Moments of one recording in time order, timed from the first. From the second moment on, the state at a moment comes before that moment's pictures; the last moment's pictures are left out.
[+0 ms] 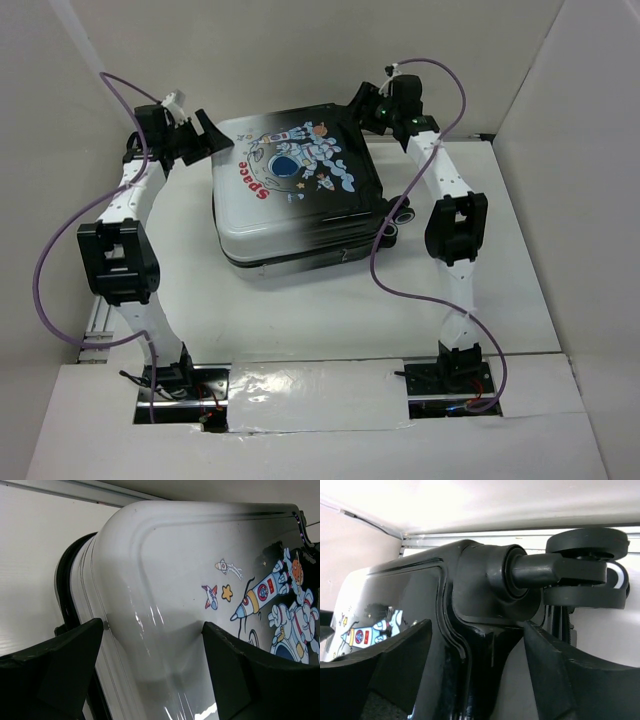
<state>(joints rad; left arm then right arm) 0.11 1.87 1.64 -0.26 0.53 -0.44 0.19 2.34 2.31 -0.34 -0.41 0.55</state>
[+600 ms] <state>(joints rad) 0.10 1.88 1.69 -0.28 0.52 -0.40 0.19 2.38 2.37 -0.33 -0.46 0.47</state>
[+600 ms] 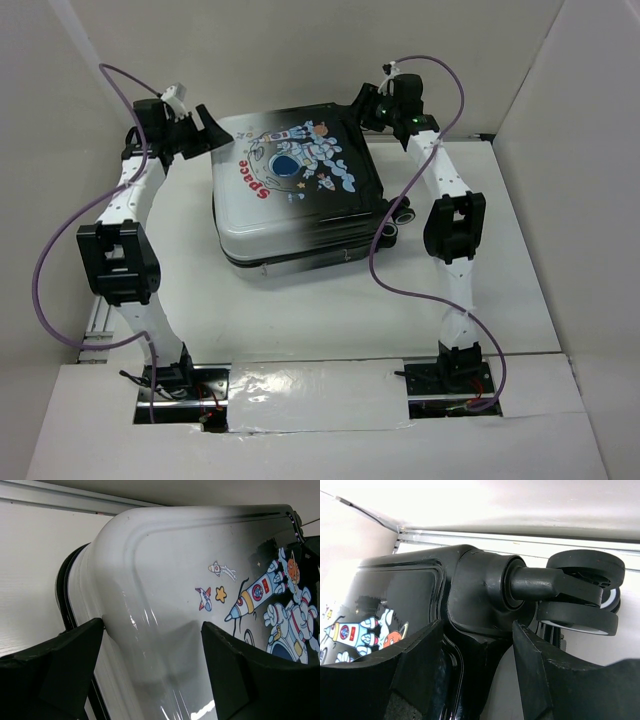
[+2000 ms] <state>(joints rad) 0.02 1.88 1.75 -0.24 0.60 -0.42 0.28 2.30 2.42 -0.30 -0.56 0.48</state>
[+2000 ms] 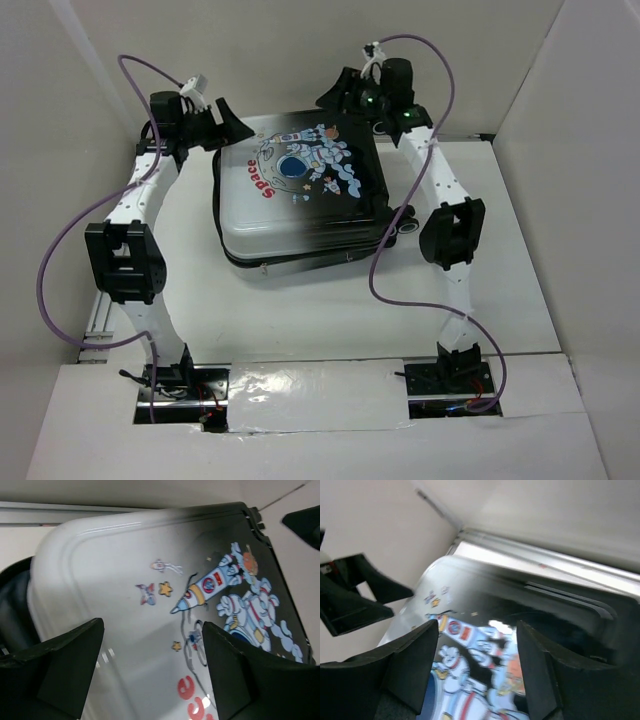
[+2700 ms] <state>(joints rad) 0.12 1.83 1.63 -0.27 0.53 -0.40 -0.02 2.14 1.99 -0.36 -0.43 0.52</state>
